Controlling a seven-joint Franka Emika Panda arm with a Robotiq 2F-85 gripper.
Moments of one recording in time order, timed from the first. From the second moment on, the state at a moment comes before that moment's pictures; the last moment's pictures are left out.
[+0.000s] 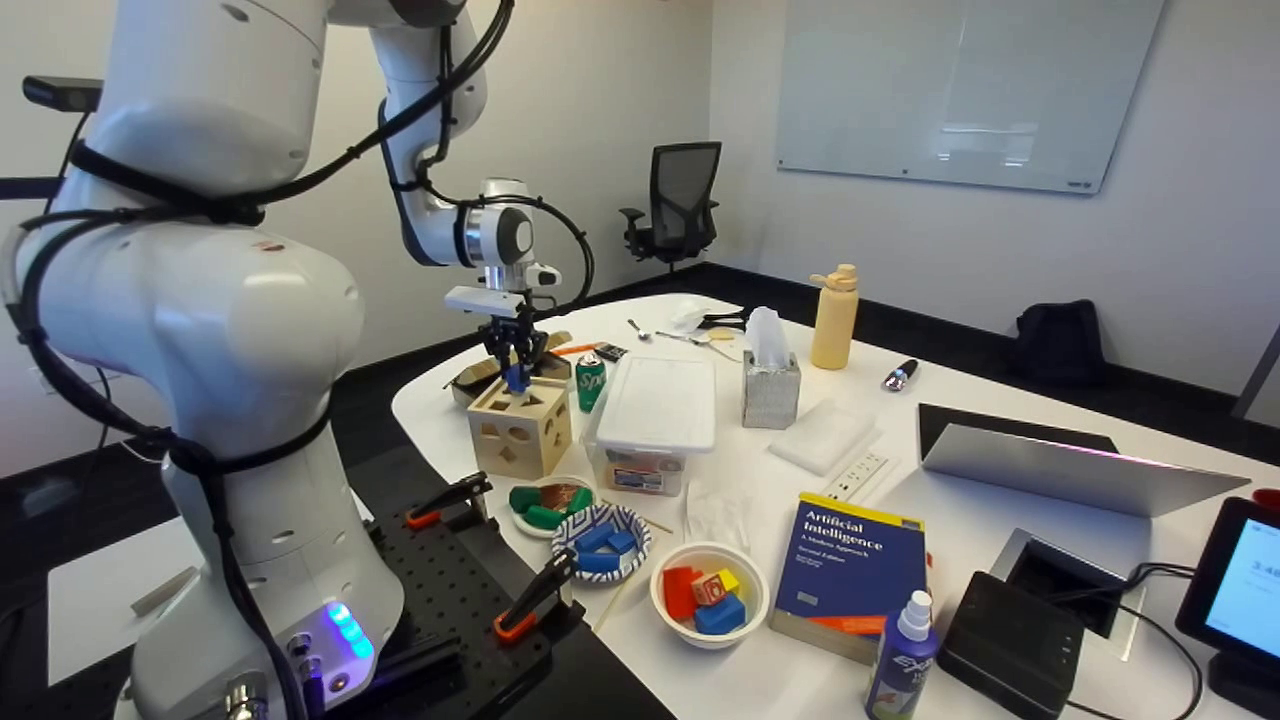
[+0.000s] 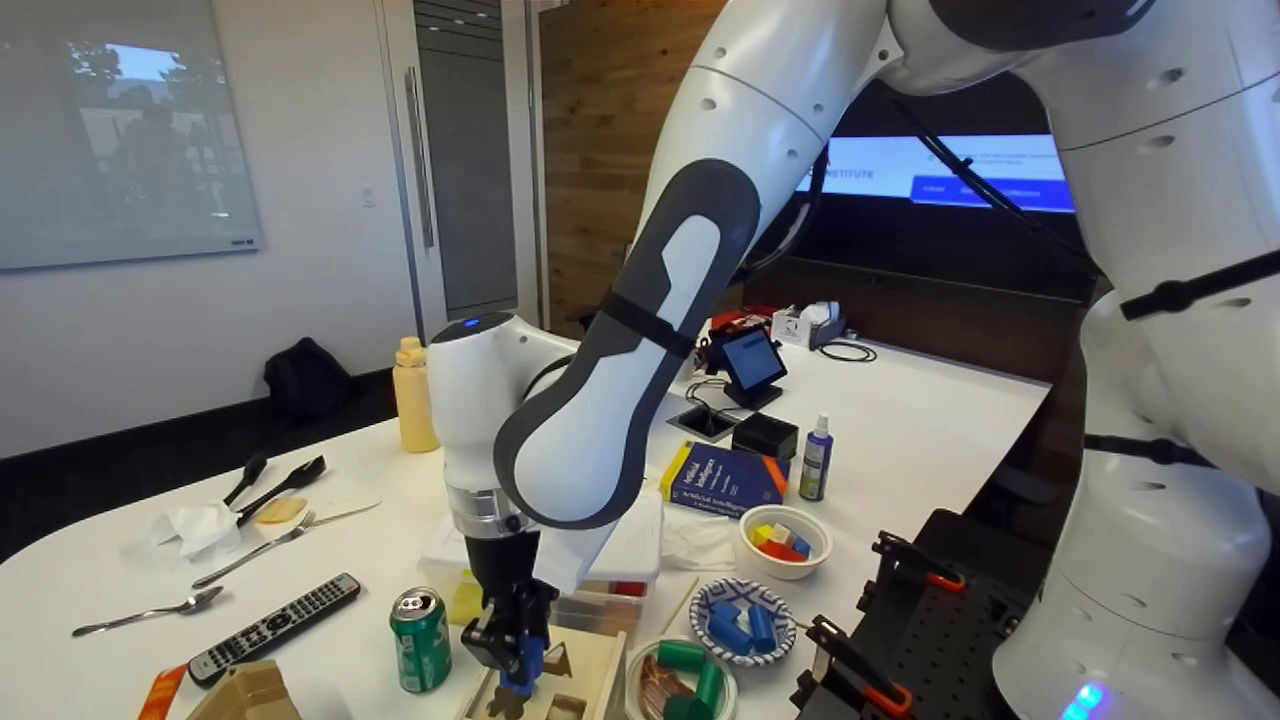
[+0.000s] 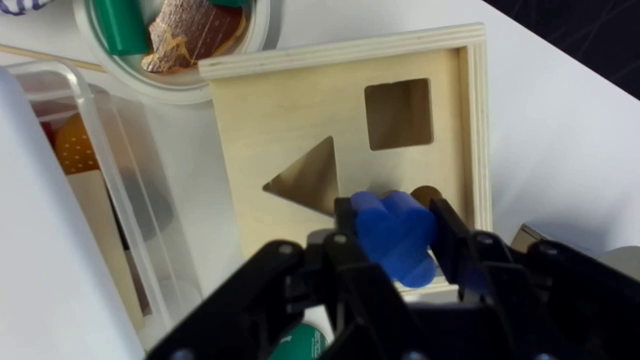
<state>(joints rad) 0.45 0.50 0.17 -2.19 -0.10 2.58 0.28</state>
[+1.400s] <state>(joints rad) 0.48 0.52 0.17 -2.18 -0.10 2.58 0.29</state>
